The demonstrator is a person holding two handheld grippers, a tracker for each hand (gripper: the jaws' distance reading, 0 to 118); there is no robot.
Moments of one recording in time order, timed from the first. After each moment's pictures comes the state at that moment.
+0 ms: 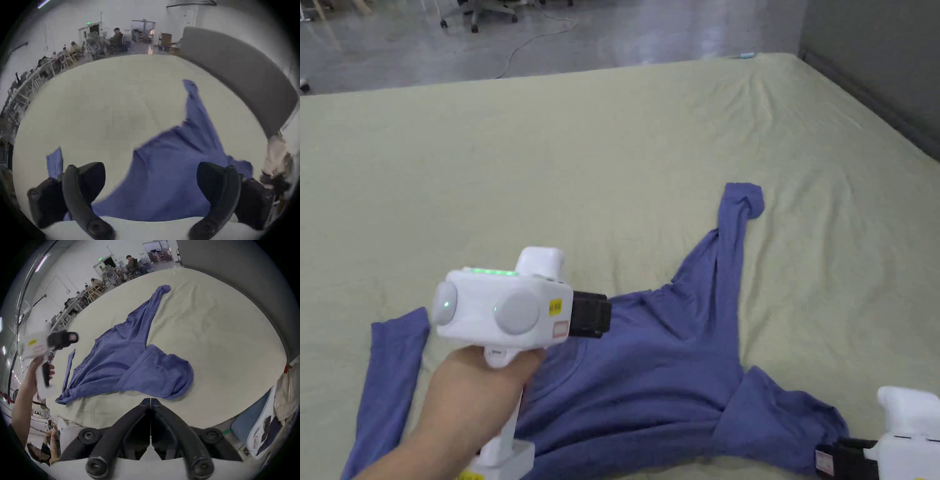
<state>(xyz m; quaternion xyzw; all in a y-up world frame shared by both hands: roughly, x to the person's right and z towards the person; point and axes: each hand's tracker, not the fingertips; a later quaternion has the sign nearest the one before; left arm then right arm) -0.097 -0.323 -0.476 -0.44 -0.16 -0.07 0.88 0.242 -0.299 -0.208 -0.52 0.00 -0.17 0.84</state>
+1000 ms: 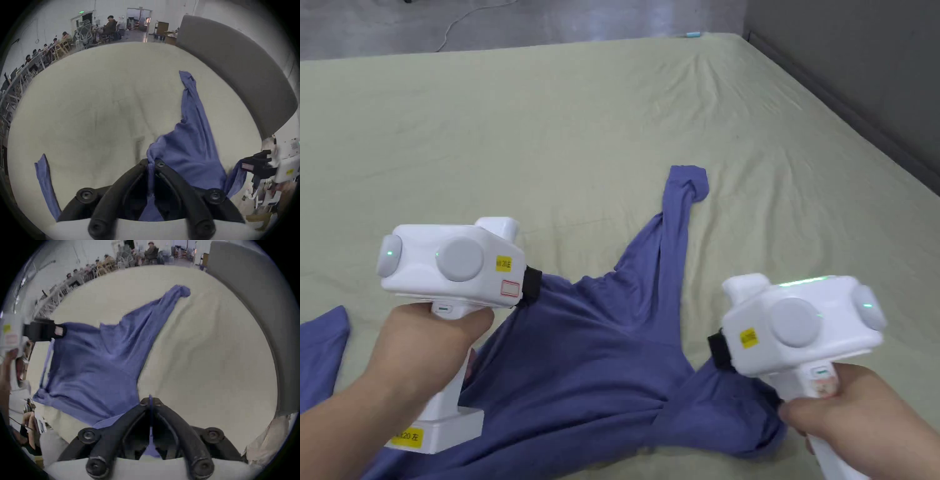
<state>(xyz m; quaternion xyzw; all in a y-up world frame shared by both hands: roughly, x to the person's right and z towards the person) -0.084 -0.321 -0.490 -0.49 -0.22 -0.02 0.84 0.235 -0.311 -0.340 -0.54 0.03 -0.04 0.84</state>
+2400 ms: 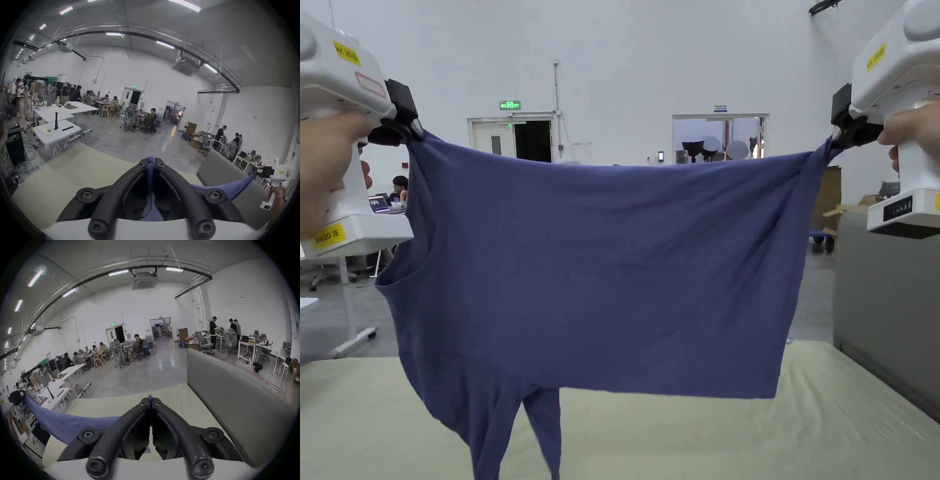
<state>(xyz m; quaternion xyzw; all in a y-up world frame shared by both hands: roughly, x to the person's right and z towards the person) -0.301 0.212 -0.628 -0.08 -0.05 0.16 0.98 0.295 0.230 -0.580 -0.17 -0.06 -0.09 0.98</state>
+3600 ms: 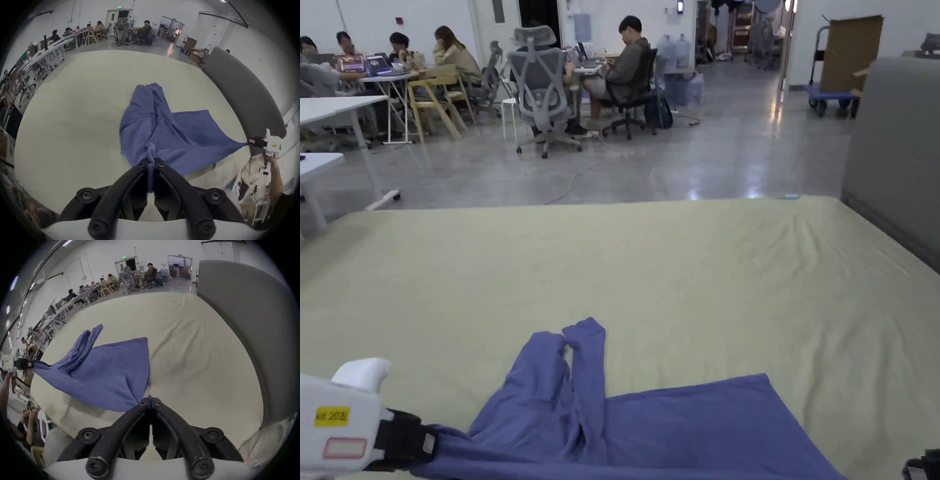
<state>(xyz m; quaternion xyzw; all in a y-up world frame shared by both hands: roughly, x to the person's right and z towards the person) -0.319 -0.212 -0.359 -0.49 -0.13 0.07 0.86 0.308 -0.222 -0.290 -0.48 0.03 -0.03 0.88</state>
